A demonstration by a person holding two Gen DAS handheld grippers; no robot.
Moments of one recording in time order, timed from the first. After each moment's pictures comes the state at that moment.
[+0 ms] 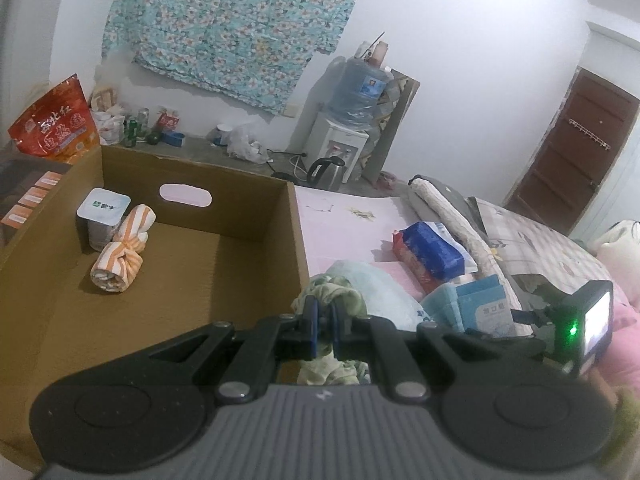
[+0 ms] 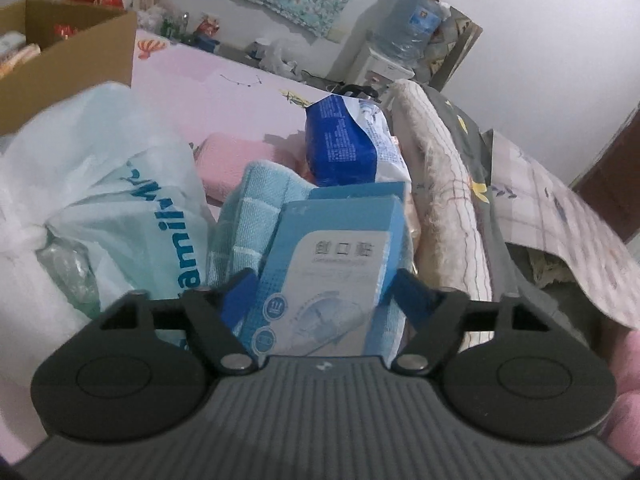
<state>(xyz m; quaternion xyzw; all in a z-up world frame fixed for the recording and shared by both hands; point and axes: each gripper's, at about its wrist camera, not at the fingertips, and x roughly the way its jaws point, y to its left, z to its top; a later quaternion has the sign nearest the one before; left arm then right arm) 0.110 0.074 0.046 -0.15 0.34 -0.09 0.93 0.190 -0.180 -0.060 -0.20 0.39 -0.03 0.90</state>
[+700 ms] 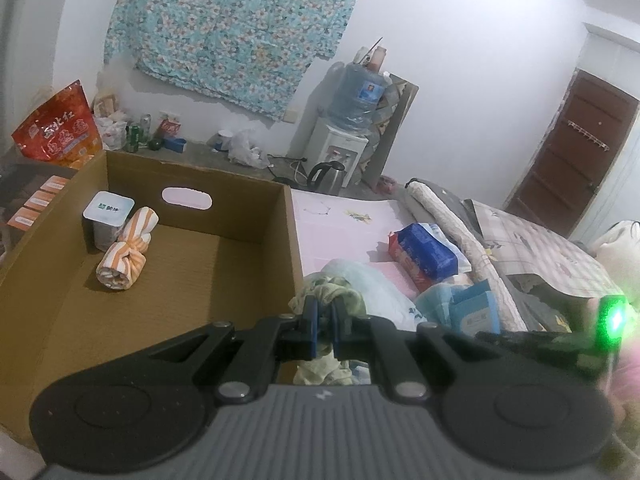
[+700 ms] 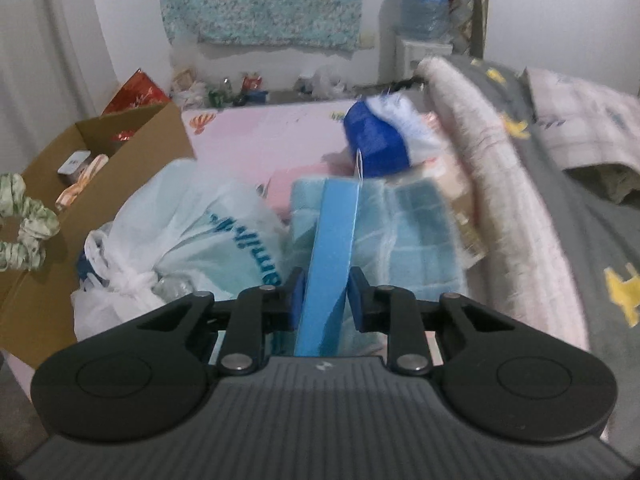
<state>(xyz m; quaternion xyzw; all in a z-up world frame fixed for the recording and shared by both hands) 0.096 0.070 0.056 -0.14 0.33 -0.09 0.93 0.156 -0.221 -0.044 0.01 0.39 0.07 0.92</state>
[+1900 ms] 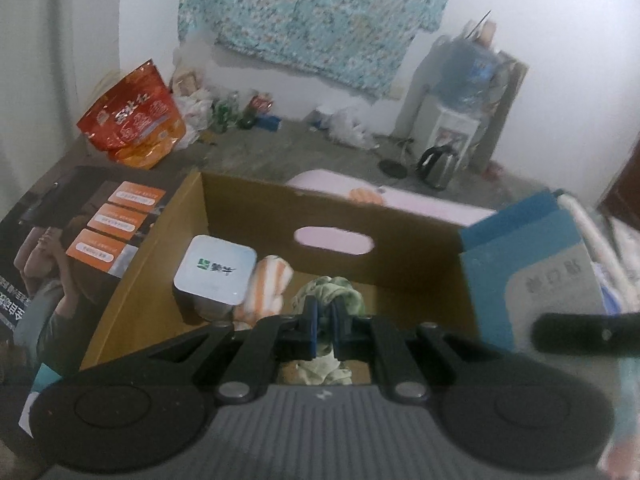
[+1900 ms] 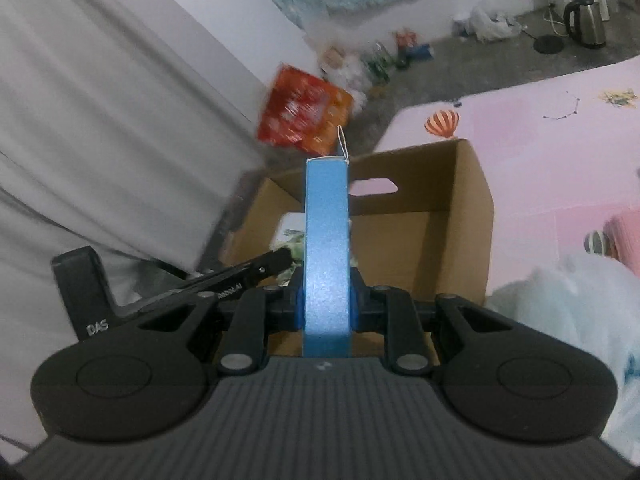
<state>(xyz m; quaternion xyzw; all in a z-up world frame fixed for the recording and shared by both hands) 0.257 0.179 0.012 -0.11 0.40 0.04 0.91 0.306 -0.003 0.017 0.19 0.46 0.28 0.82</state>
